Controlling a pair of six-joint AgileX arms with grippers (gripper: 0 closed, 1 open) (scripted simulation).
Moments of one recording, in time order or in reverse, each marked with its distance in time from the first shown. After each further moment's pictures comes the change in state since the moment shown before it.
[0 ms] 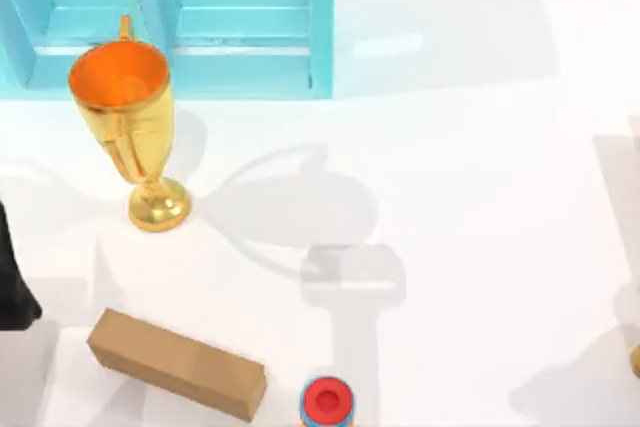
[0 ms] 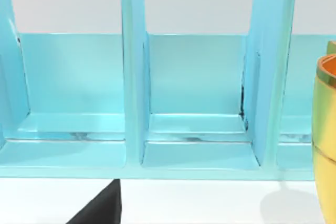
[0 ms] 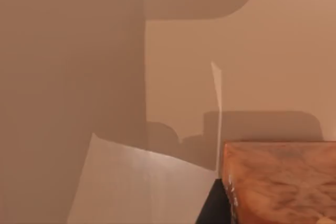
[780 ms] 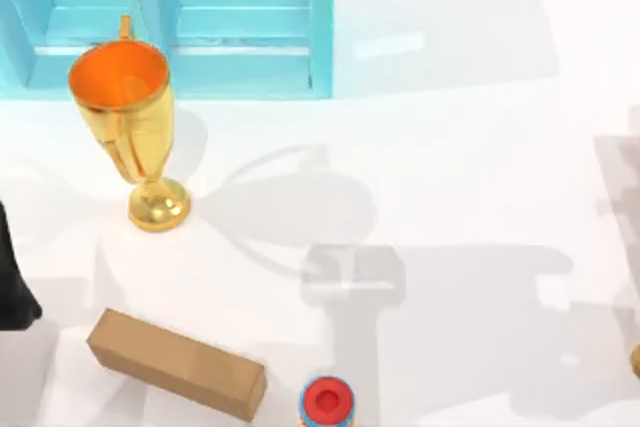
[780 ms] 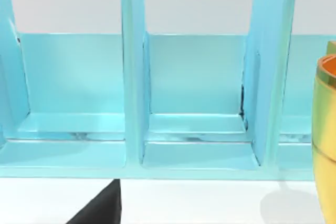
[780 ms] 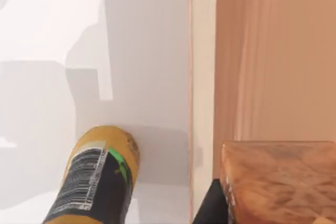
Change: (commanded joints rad) left arm 0.000 0.000 0.000 0.000 0.000 0.000; right arm 0.370 -0.218 0.264 -0.448 -0.005 0.381
